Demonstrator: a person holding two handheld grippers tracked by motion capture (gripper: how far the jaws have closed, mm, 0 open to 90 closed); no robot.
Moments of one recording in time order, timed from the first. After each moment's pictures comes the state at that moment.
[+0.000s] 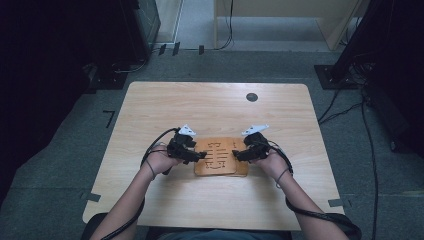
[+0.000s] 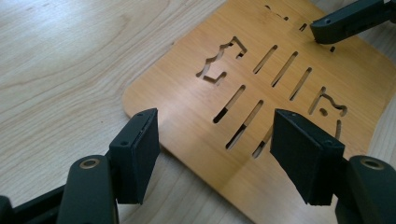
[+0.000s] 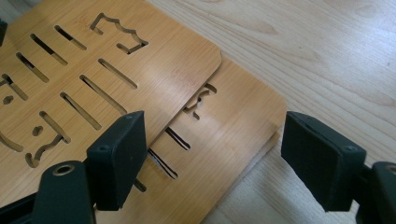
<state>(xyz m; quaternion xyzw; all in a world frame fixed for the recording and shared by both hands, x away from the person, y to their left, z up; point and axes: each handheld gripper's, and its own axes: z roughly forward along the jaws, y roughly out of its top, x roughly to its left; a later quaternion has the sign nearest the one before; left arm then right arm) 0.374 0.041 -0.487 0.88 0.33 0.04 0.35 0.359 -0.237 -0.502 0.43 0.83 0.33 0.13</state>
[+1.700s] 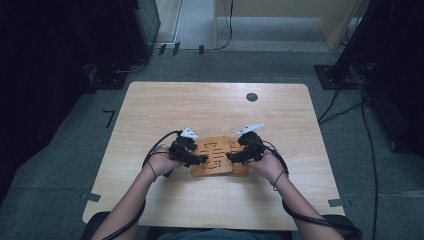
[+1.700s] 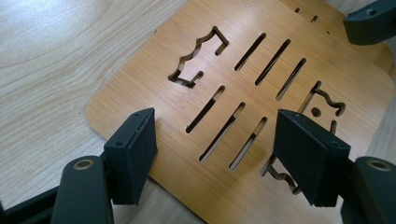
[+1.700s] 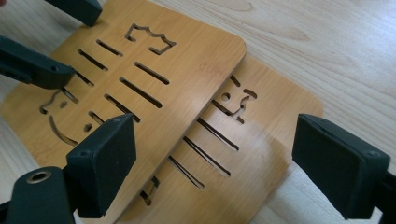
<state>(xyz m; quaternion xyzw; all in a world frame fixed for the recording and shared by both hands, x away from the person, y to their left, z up) 0.370 0.038 -0.494 0.88 0.32 0.02 0.34 0.349 -0.216 -0.482 0.45 0.83 0.32 0.09</state>
